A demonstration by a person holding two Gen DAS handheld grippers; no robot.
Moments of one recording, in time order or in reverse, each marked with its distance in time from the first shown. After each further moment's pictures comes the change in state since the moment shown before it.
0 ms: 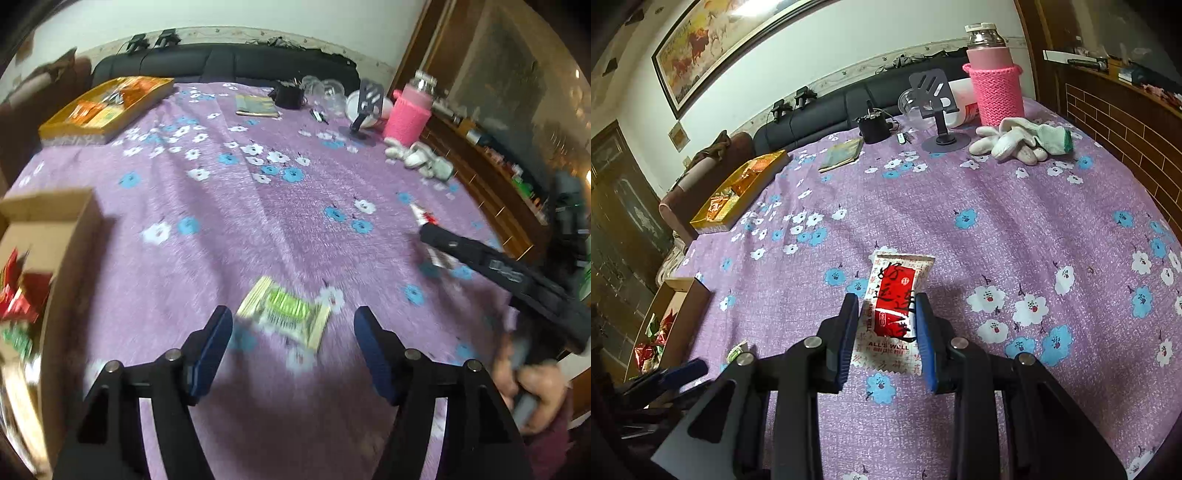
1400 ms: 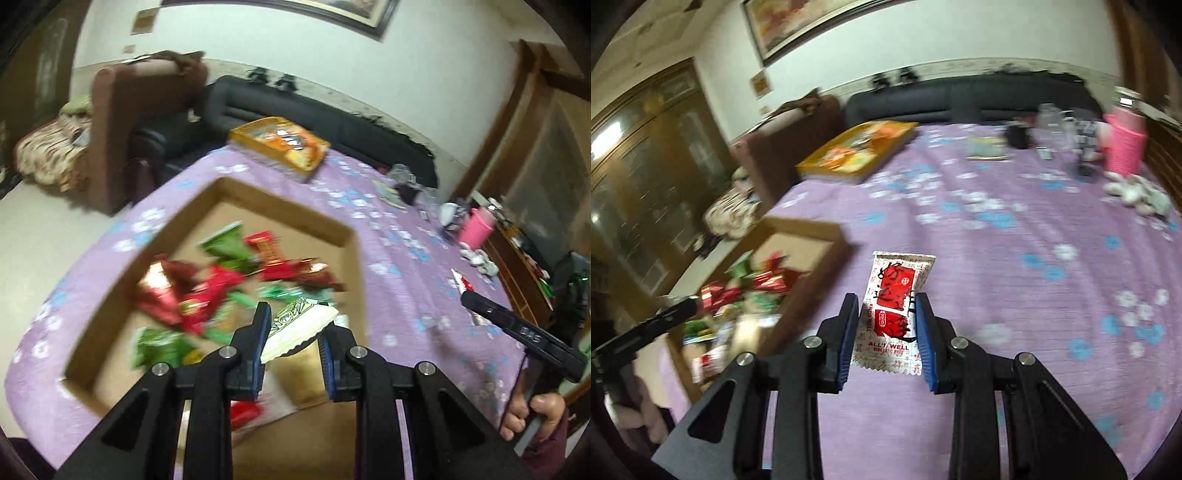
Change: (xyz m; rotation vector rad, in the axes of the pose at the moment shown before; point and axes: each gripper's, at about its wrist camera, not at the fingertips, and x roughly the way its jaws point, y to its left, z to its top) left arm -0.168 0.191 -0.084 -0.333 -0.257 0.136; right arm -0.025 0.195 -0.047 -0.291 0.084 0.239
